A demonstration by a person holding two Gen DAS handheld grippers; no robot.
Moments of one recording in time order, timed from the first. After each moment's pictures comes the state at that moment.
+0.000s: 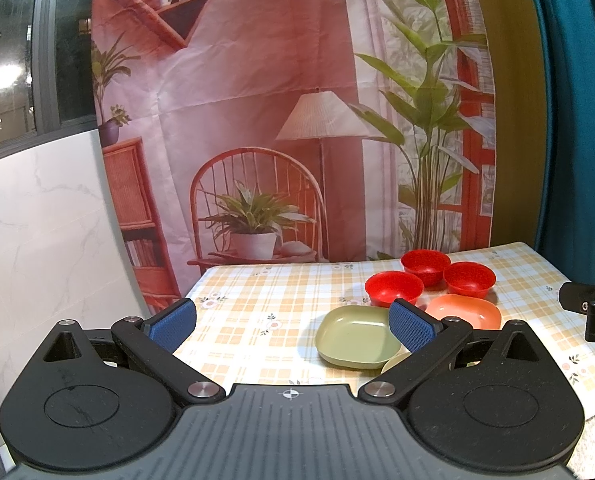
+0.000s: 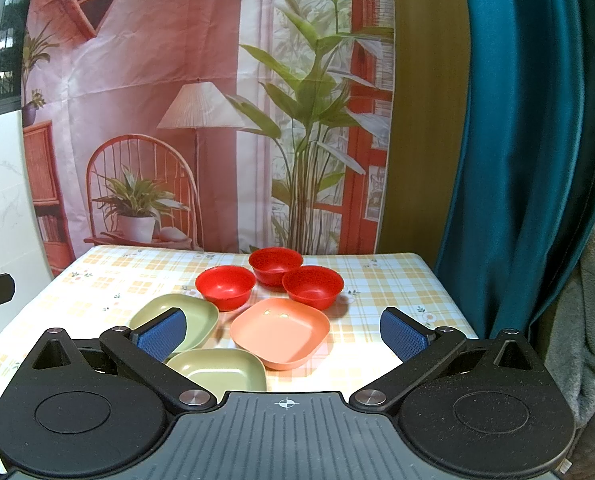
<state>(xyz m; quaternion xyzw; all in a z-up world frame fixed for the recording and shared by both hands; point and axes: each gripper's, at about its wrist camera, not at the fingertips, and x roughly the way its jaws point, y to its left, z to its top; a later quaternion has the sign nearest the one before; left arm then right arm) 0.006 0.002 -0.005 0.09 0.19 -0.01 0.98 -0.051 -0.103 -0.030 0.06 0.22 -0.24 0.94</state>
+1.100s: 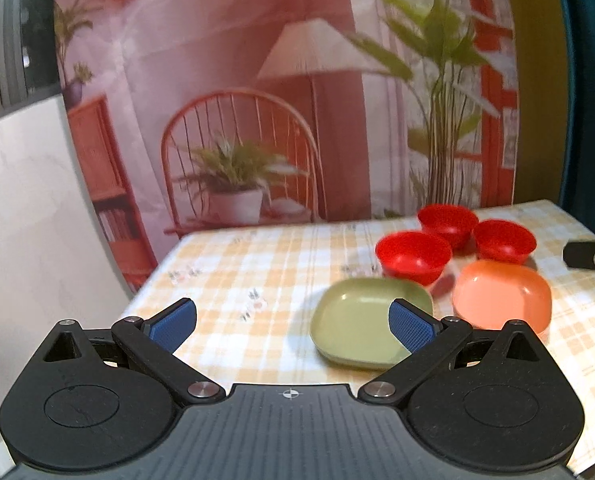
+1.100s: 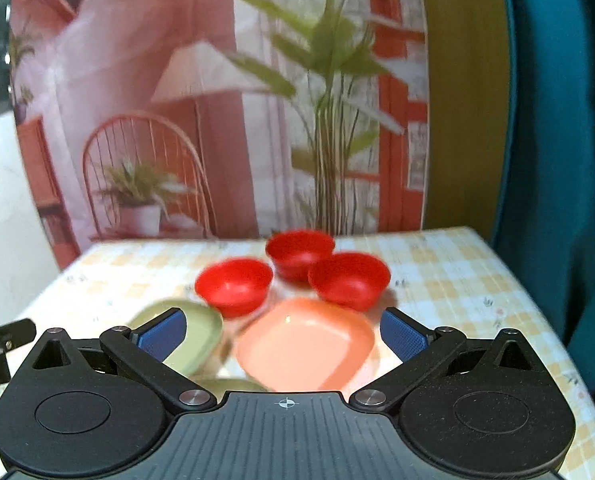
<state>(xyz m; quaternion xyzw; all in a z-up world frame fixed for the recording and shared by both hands) 0.128 -0.006 -0.089 0.10 0.25 -0.01 0.96 0.065 -0.184 -0.111 0.11 0.25 -0.18 0.94</state>
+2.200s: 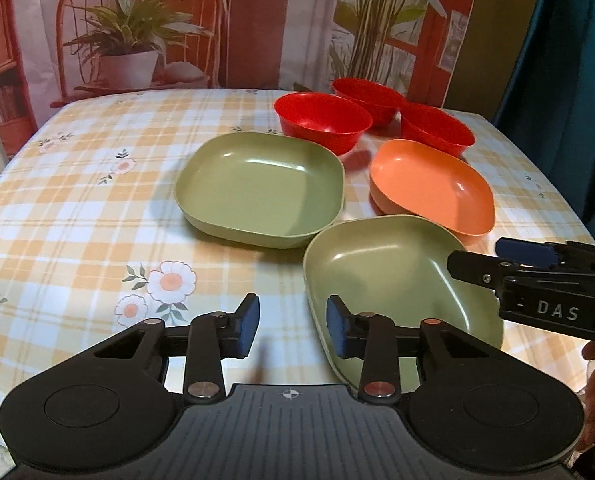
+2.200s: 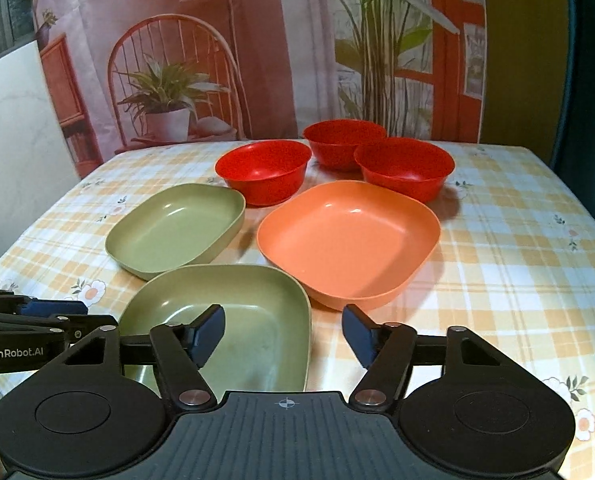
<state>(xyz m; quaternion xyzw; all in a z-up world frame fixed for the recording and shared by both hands) 0.164 -0.028 -0.189 0.02 0.41 -0.15 0.90 0.087 -0.184 -0.204 0.12 0.34 -0.12 0.93</state>
